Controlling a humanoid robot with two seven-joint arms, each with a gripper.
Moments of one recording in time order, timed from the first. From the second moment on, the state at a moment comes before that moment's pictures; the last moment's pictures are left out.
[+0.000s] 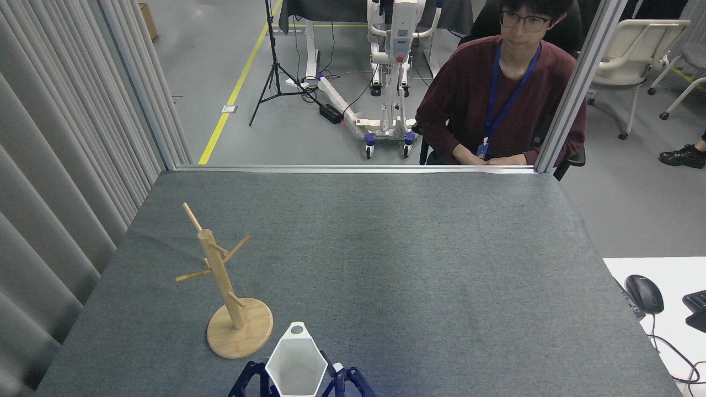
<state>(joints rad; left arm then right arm) 0.25 -0.02 -0.20 -1.63 -1.85 -0.33 0.48 0.19 0.19 0.57 -1.53 1.81 -0.09 -0.38</state>
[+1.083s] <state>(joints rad) 0.25 -0.02 -0.20 -1.65 -1.88 -0.32 0.46 0.19 0.19 0.57 -1.54 1.81 -0.09 -0.38</state>
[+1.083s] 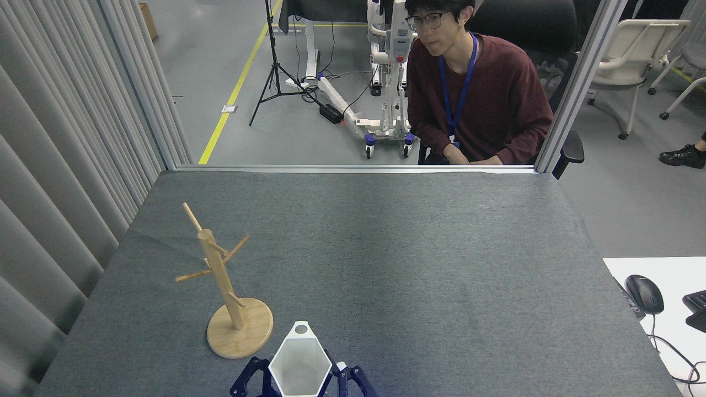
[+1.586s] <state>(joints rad) 0.25 -0.02 -0.21 -1.65 -1.88 -0.36 0.49 0.21 0.18 0.56 -1.59 1.80 -0.10 -0.39</state>
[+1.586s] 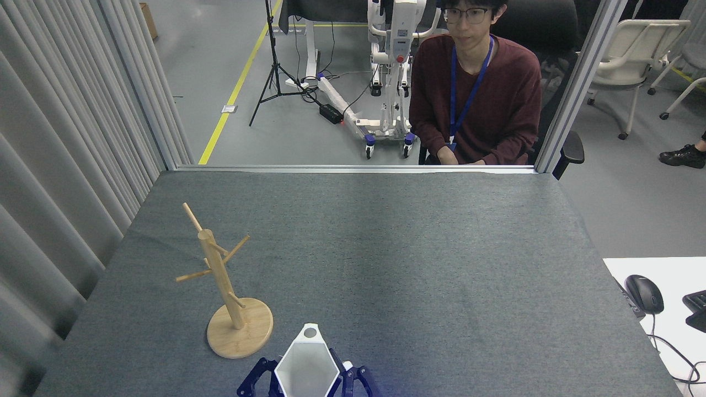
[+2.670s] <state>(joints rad) 0.25 -0.02 -0.20 -1.62 -1.89 -0.33 0.48 0.26 0.15 0.21 -1.75 1.44 0.06 -0.45</state>
